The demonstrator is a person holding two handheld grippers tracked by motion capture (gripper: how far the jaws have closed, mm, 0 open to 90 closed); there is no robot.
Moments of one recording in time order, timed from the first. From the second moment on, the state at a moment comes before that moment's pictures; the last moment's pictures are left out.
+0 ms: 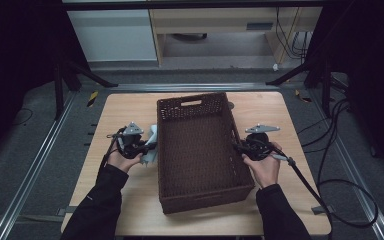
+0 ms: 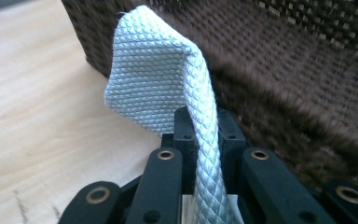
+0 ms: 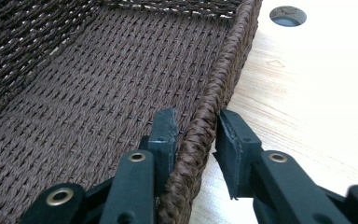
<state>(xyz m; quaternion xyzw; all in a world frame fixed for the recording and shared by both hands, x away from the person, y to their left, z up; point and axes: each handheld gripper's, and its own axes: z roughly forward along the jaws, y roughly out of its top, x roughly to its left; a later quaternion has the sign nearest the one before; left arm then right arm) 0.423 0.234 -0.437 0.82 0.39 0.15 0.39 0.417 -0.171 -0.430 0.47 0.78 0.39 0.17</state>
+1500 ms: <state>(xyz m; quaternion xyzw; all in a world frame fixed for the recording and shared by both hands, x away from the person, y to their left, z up) 0.385 0.226 -0.478 0.85 0.38 0.11 0.34 0.414 -0.170 -0.429 0.48 0.77 0.38 0.18</state>
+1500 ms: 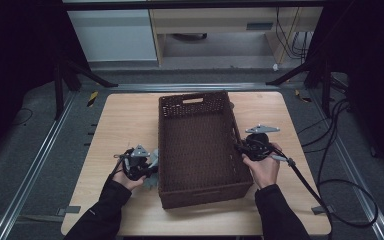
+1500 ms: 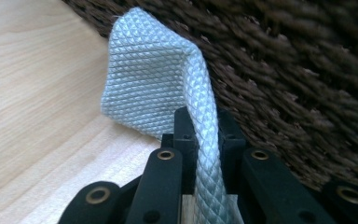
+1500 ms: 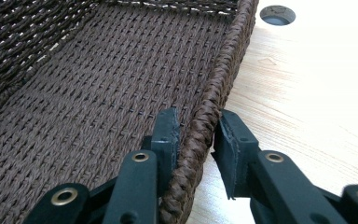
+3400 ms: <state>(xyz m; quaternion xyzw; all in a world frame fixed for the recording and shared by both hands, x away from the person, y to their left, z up) 0.337 0.224 -0.474 0.86 0.35 0.10 0.35 0.409 -0.173 -0.425 0.47 0.77 0.38 0.20</state>
